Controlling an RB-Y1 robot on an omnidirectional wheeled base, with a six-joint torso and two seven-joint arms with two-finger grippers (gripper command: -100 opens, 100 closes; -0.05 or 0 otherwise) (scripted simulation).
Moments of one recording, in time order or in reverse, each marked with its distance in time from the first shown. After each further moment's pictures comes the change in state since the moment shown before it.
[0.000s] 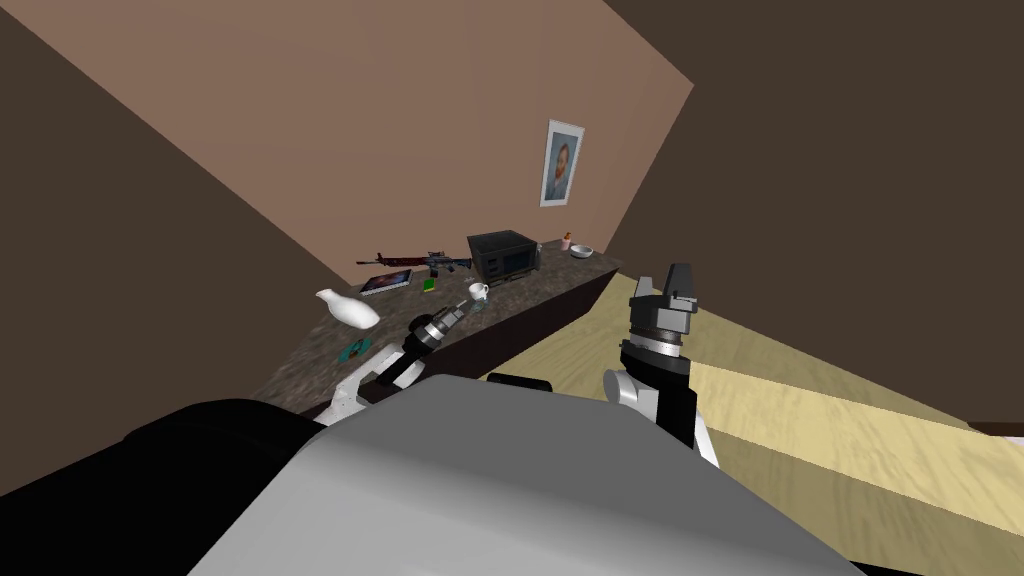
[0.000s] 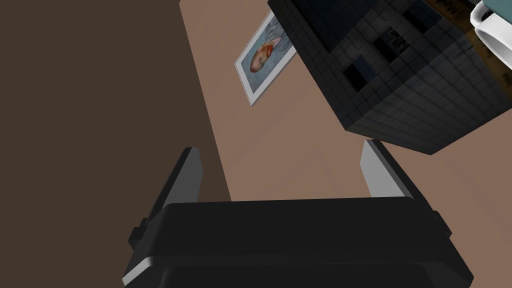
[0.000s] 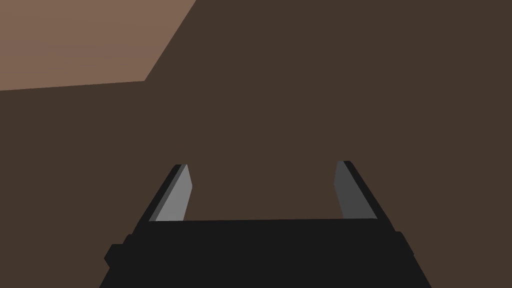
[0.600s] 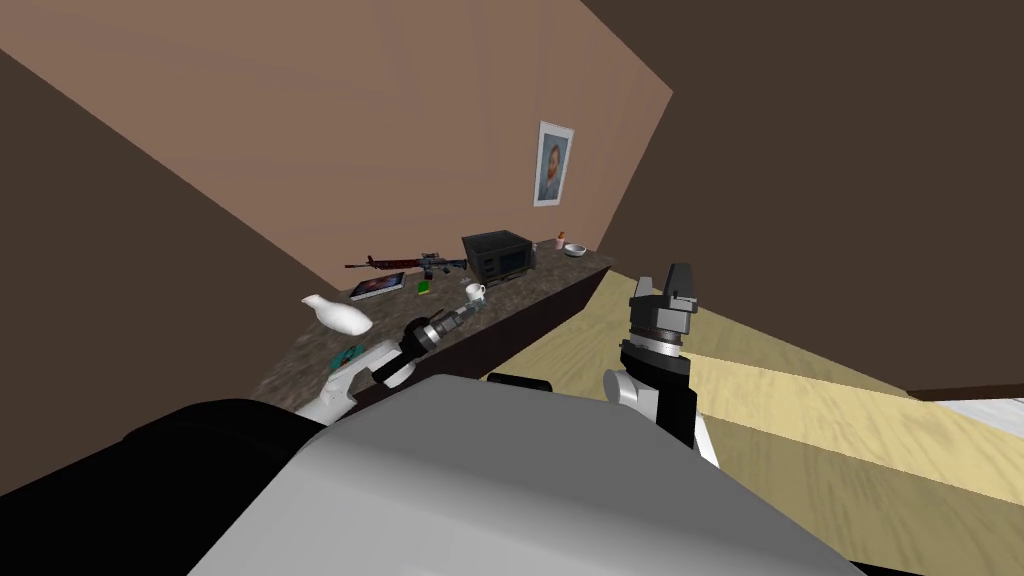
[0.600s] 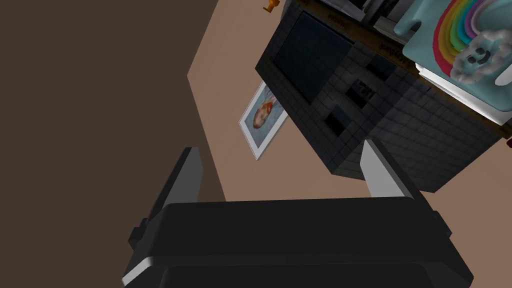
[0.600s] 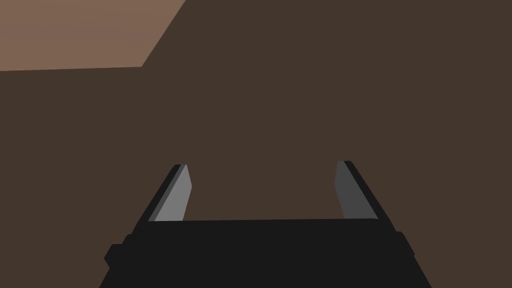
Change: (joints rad) left arm -0.005 0.172 -0.036 0.061 -0.039 0.030 0.015; right arm 0.000 0.000 0.000 0.000 0.000 0.000 0.000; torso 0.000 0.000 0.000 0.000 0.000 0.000
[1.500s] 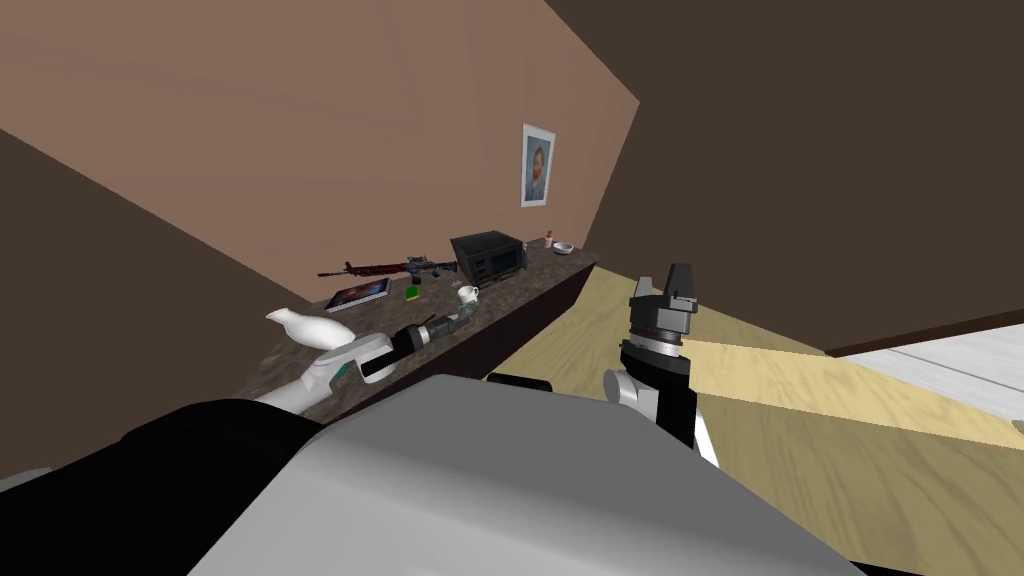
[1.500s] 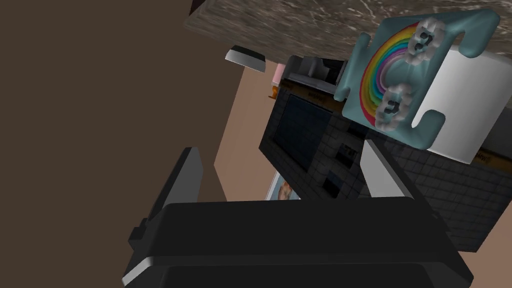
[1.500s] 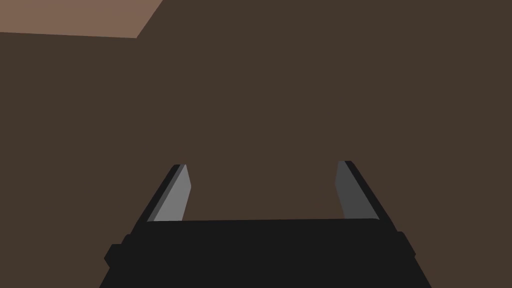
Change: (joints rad) left arm -0.013 0.270 -0.061 0.100 -0.041 0.014 0.022; right arm 0.000 0.000 0.000 0.000 0.000 0.000 0.000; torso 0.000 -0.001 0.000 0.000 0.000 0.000
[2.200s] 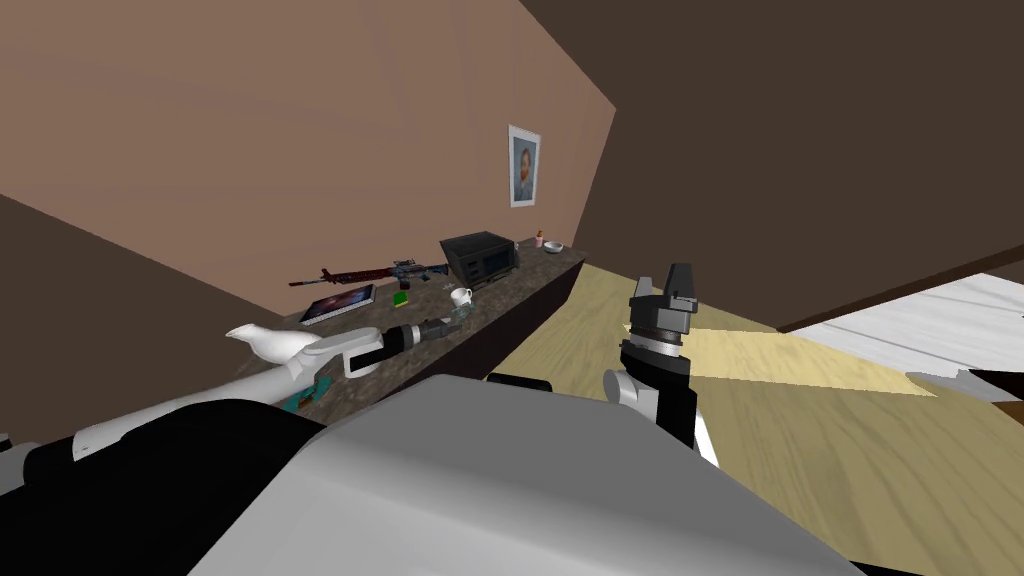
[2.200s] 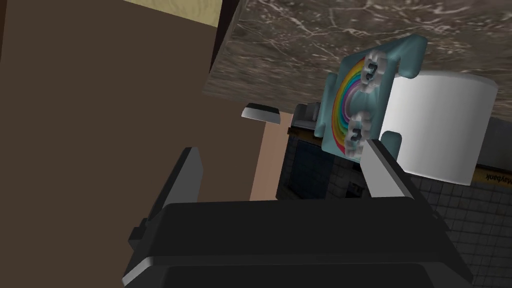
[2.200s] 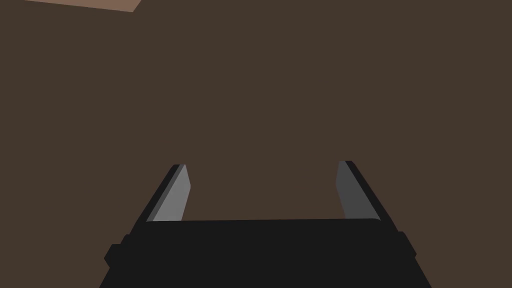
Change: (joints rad) left arm -0.006 0.187 -0.047 0.068 -0.021 -0.012 0.005; right arm 0.000 0.000 0.000 0.000 0.000 0.000 0.000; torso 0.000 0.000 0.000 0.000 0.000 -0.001
